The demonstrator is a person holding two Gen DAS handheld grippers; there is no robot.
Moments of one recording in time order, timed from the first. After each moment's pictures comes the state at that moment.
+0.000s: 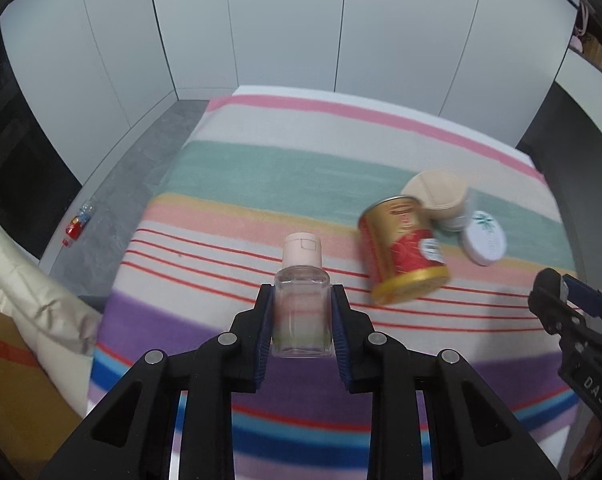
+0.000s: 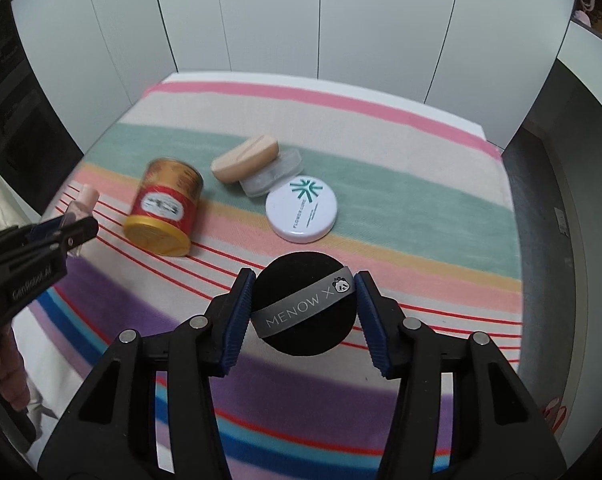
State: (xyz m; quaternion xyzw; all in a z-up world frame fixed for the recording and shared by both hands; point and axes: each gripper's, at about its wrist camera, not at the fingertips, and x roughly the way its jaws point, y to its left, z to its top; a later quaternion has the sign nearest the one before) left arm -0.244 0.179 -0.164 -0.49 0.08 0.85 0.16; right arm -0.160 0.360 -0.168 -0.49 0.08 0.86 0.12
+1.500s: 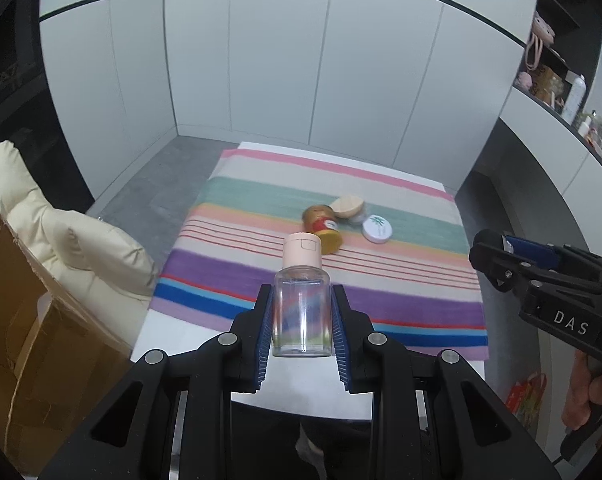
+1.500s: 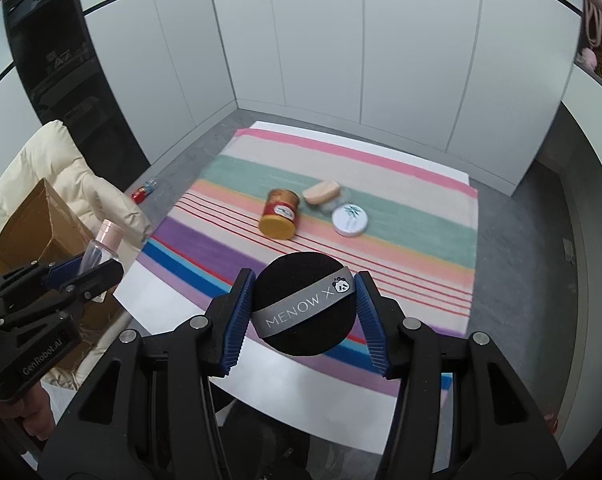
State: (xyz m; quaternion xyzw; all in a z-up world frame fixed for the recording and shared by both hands) left arm -0.085 0.111 -0.019 -0.43 0.04 0.88 0.19; right arm -0.046 0.303 -0.005 -0.44 0.06 0.89 0.04
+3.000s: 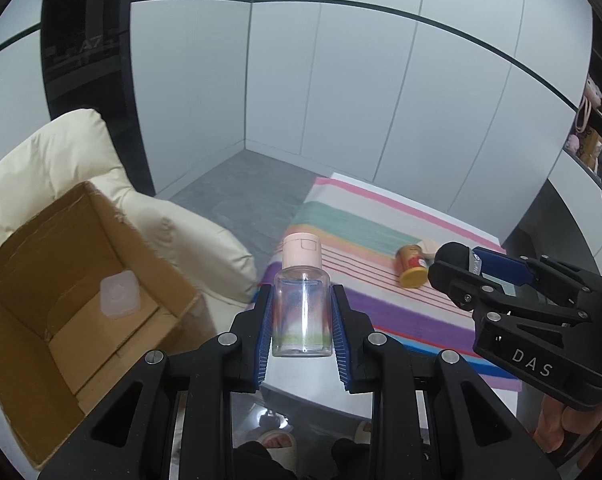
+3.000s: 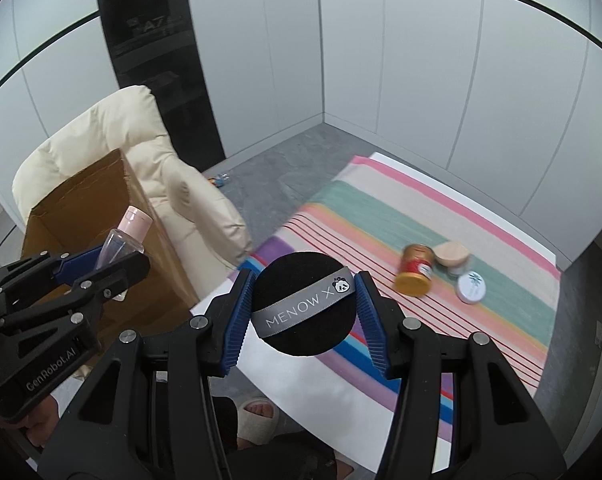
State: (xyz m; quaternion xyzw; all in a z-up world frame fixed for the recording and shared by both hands) left arm -0.084 -0.022 0.002 -0.39 -0.02 0.92 0.09; right arm -0.096 0.144 0.007 -0.41 -0.01 0.91 -0.09
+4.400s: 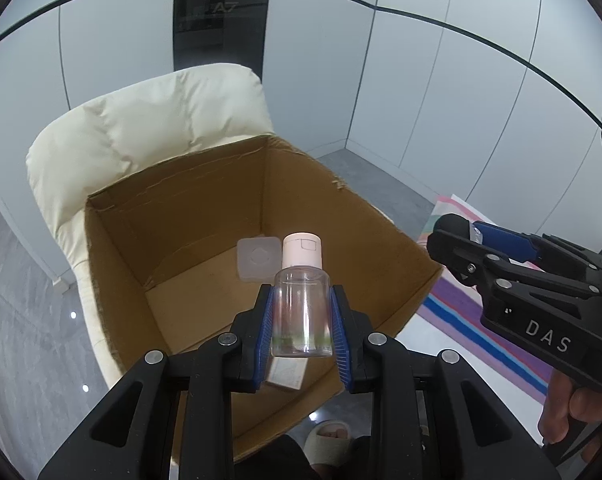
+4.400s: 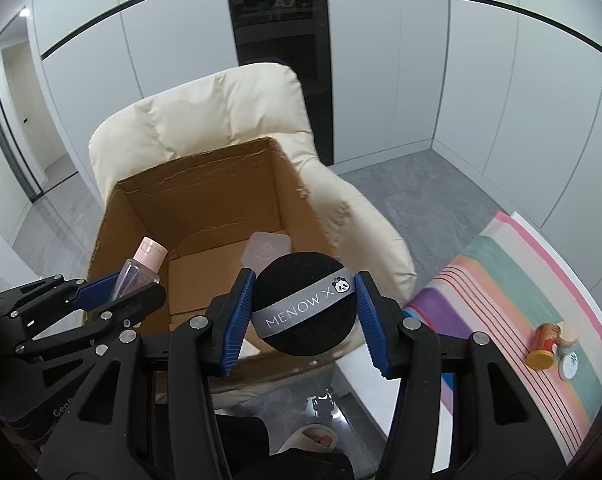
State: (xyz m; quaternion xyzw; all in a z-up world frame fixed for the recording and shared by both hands) left arm -0.039 -0.205 -0.008 -0.40 -0.08 0.91 -0.06; right arm -0.113 -0.058 0.013 -0.39 -0.07 0.89 -0.25
